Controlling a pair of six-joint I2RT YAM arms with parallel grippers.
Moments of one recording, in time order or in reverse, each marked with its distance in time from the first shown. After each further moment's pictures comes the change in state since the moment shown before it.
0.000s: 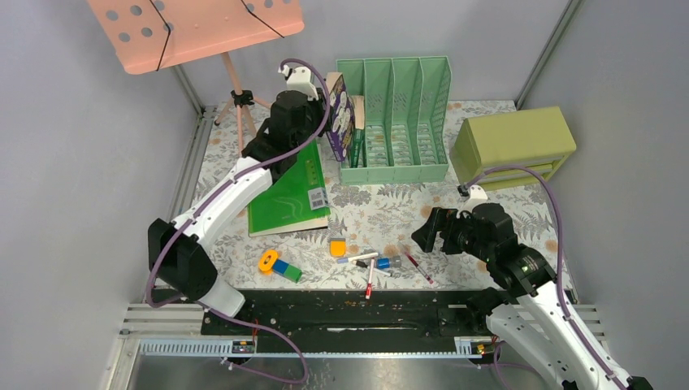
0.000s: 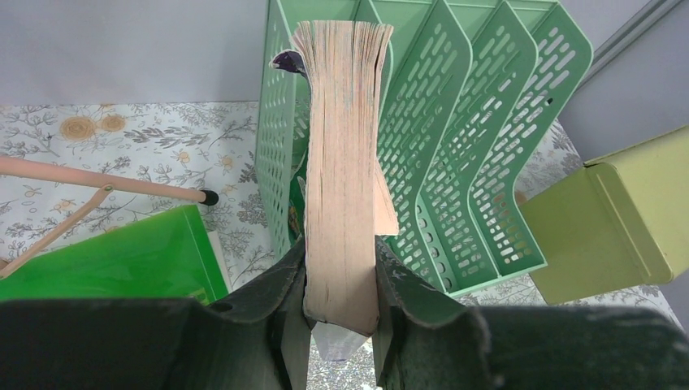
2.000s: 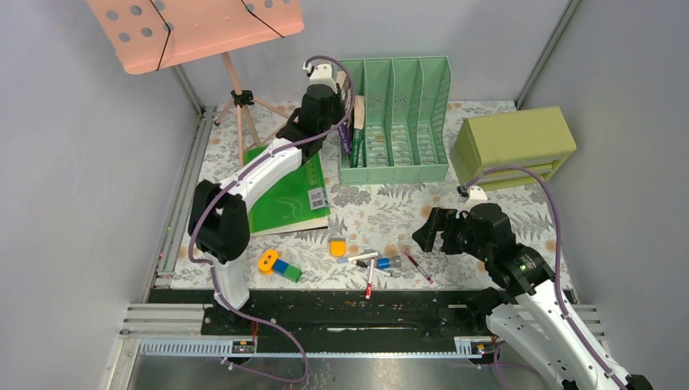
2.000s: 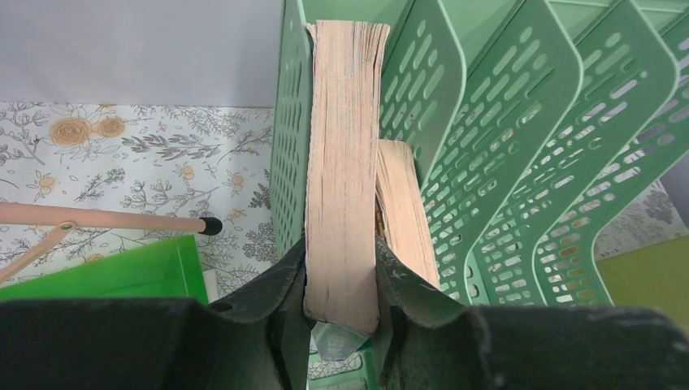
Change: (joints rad) left arm 0.004 0.322 0.174 0.104 -0.106 0.000; right arm 0.000 0.010 -0.014 0.000 0.025 0.005
